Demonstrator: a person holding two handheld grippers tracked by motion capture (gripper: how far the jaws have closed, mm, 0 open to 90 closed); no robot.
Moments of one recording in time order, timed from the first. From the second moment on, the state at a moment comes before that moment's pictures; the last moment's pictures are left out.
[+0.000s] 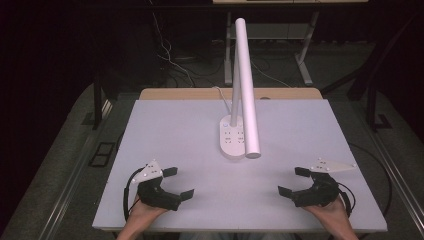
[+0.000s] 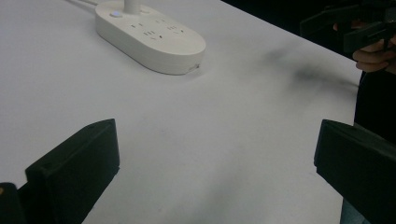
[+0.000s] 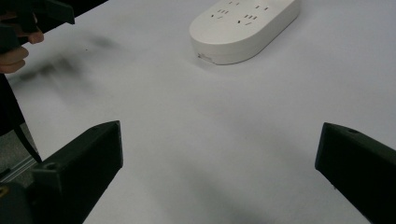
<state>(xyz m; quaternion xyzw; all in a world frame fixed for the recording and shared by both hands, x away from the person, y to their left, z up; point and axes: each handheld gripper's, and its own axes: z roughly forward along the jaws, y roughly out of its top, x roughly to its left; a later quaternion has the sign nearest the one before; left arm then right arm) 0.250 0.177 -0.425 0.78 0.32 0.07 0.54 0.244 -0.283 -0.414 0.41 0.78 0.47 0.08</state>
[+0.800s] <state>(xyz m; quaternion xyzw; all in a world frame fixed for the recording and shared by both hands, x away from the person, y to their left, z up) 0.252 0.173 -0.425 0.79 0.32 0.07 0.52 0.242 -0.290 -0.412 0.41 0.78 0.47 0.08</state>
